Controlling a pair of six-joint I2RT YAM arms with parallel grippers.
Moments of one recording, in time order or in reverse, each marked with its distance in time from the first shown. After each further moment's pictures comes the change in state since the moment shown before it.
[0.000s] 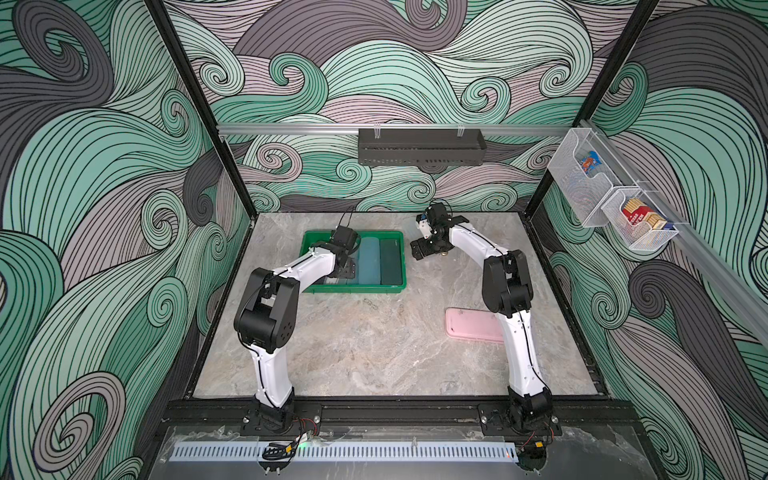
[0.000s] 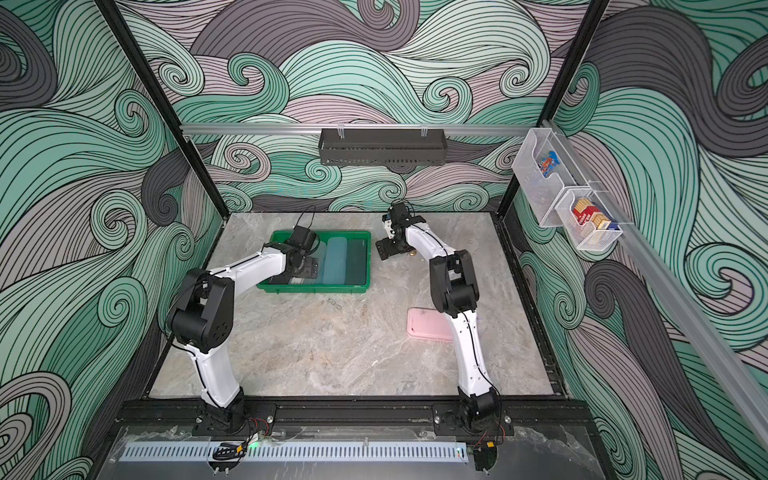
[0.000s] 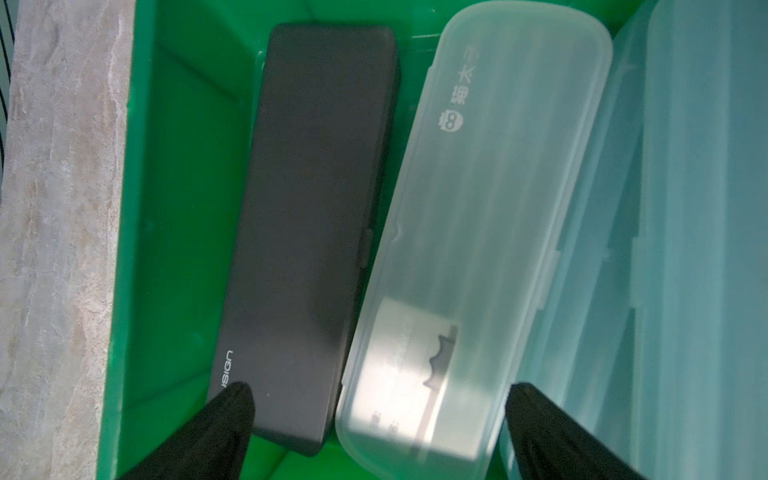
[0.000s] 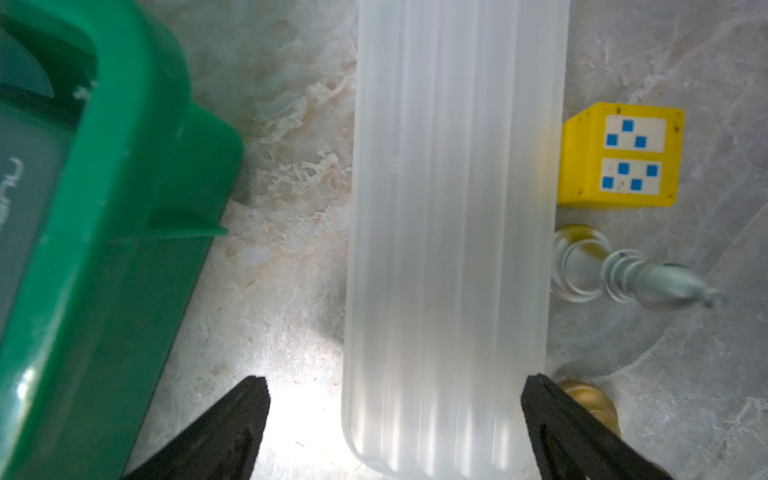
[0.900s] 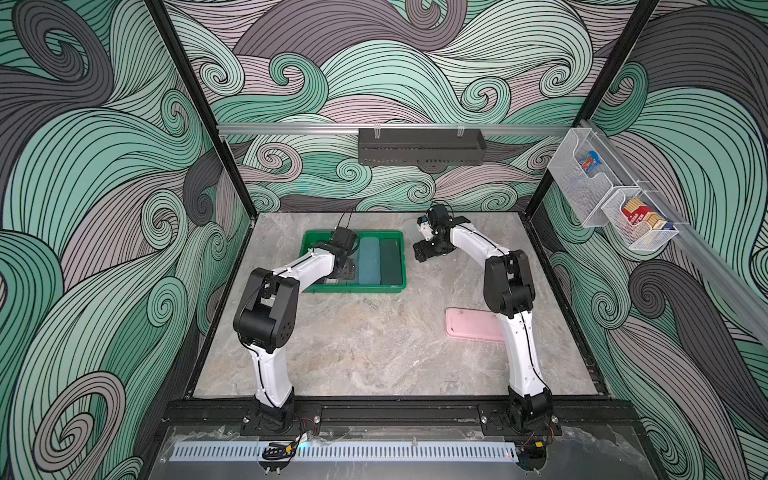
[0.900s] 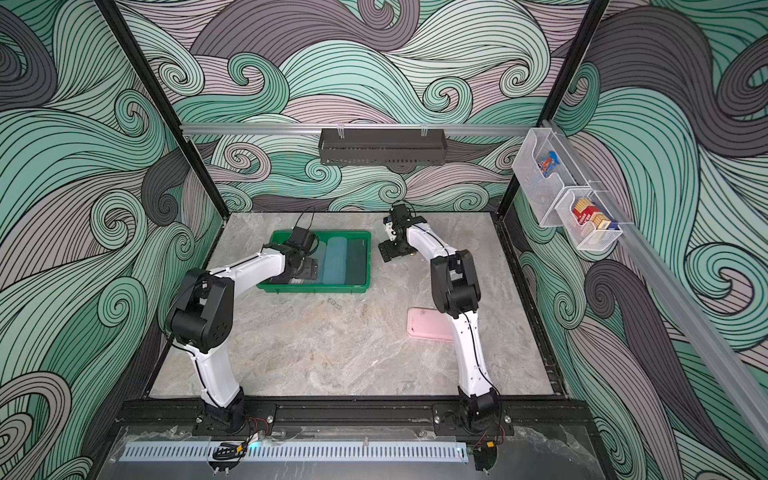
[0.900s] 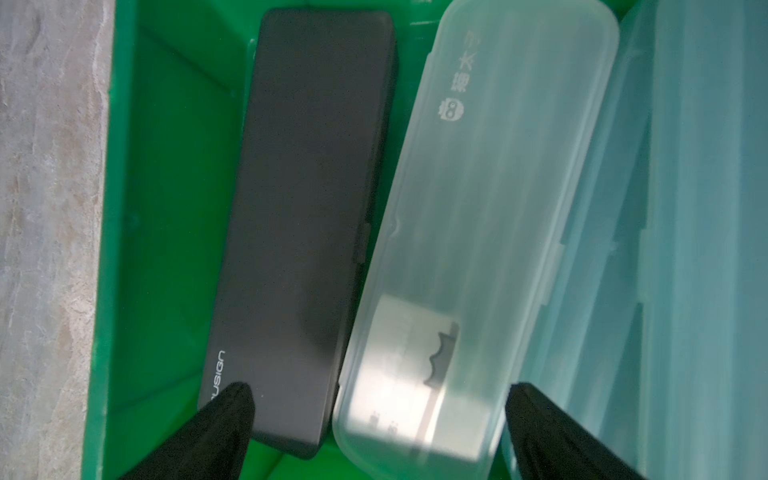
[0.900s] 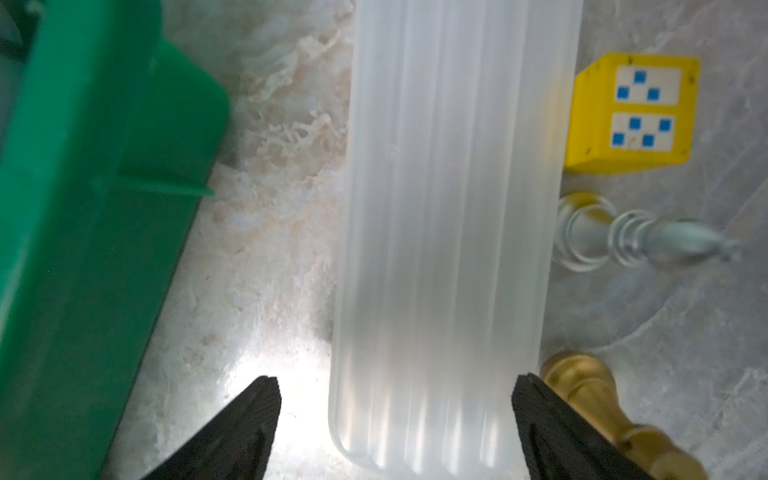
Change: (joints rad) left arm 0.001 -0.006 -0.028 0.014 0.018 0.002; right arm 0.005 -0.046 -0.080 -0.014 0.010 -0.011
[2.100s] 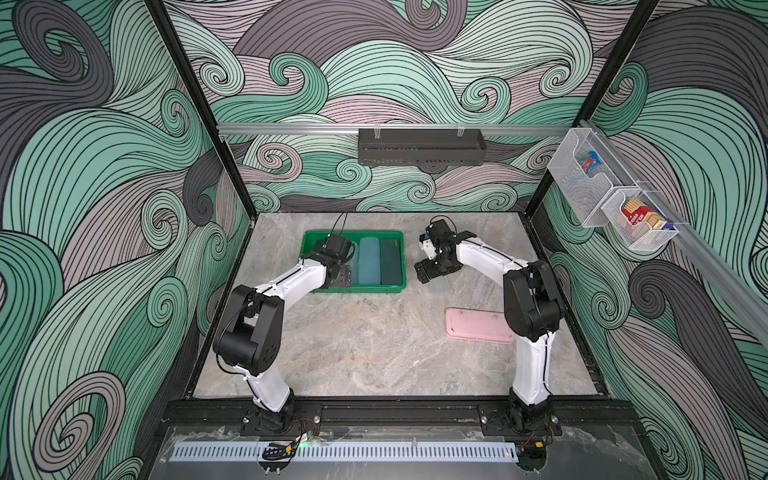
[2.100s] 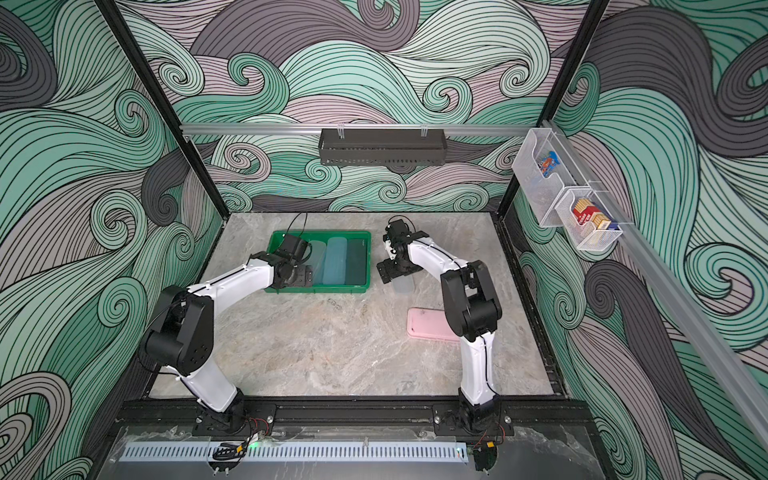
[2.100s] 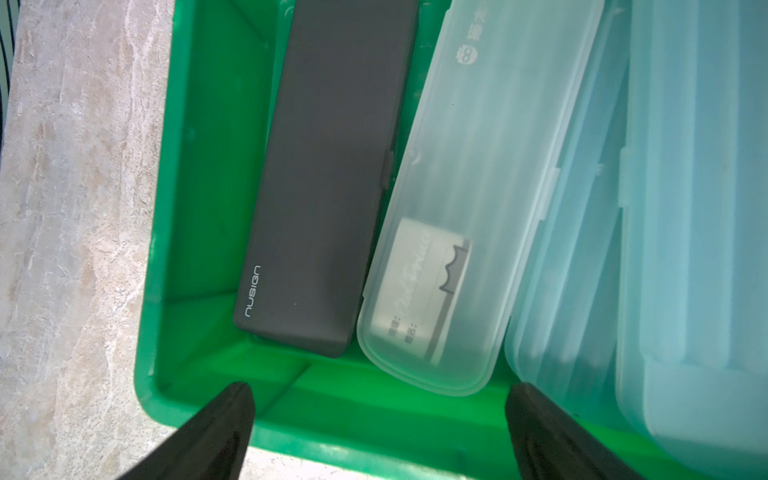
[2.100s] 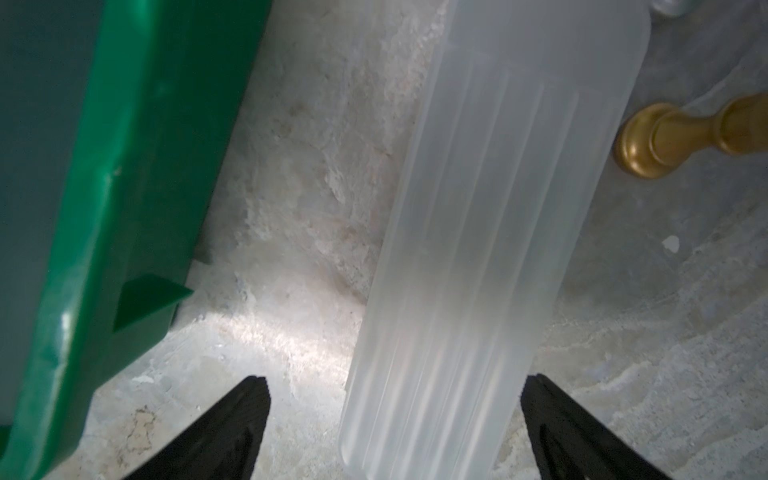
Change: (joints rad) left arm -0.009 -0.179 -0.152 0.000 0.019 -0.038; right arm 0.071 -0.291 -0.393 0.035 0.049 0.075
